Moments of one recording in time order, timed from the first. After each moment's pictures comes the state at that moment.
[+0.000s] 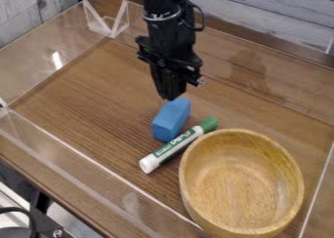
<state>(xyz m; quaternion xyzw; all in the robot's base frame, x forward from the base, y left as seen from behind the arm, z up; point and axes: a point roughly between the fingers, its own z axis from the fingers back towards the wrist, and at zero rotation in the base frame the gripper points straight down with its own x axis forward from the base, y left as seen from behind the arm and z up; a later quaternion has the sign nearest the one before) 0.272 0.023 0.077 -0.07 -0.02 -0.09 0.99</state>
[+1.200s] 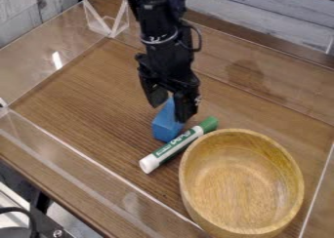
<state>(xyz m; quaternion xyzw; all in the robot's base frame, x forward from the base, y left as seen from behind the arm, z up) 0.266 0.020 0.057 -0.07 -0.04 -0.09 0.99</state>
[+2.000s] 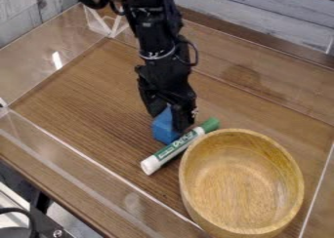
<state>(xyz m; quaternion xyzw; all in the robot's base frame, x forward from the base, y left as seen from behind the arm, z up) 0.265 0.020 0.038 -0.07 -0.04 -0.10 0.99</state>
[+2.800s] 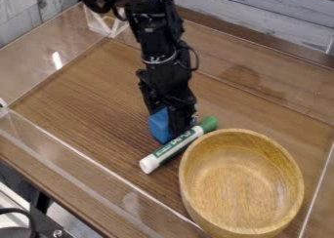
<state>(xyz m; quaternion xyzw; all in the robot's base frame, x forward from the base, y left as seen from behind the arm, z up) 0.266 0.020 0.033 -0.07 -0.03 -0.11 0.99</state>
